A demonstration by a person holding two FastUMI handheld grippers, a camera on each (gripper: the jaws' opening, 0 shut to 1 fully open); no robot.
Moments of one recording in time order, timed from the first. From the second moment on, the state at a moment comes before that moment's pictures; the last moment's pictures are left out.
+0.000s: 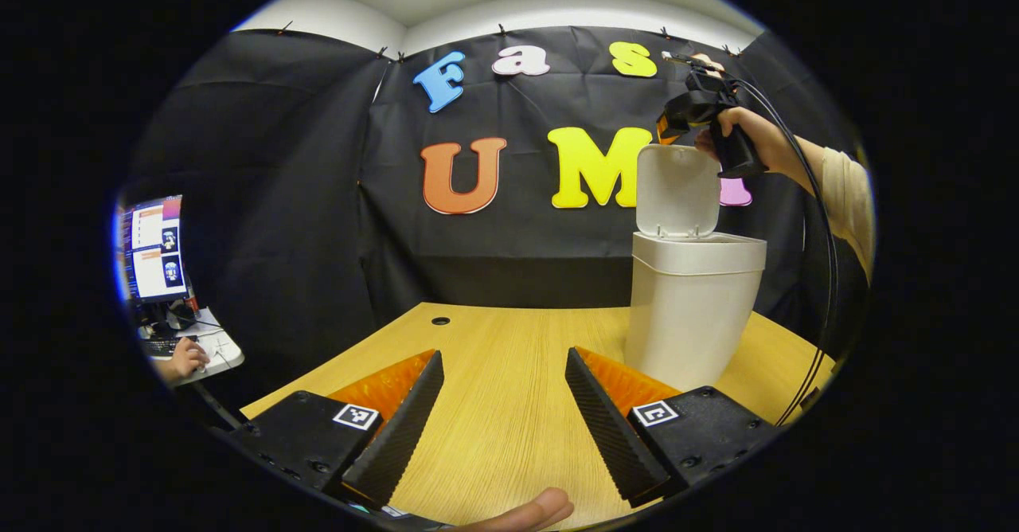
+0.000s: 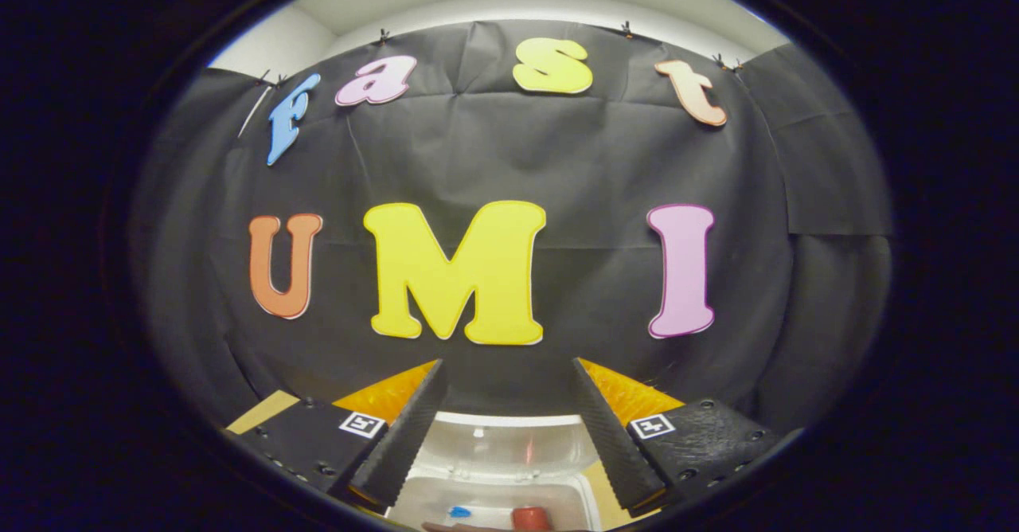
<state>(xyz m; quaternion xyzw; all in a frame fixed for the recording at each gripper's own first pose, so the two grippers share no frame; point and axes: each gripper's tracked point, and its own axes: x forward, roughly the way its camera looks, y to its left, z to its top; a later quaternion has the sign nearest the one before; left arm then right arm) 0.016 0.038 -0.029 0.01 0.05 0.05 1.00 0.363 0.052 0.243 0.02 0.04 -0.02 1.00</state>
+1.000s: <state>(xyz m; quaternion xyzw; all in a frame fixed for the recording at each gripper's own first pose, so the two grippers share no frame) -0.007 0.042 -0.010 -0.01 0.03 0.10 0.99 0.258 0.051 0.097 -0.03 0.18 0.02 0.98</state>
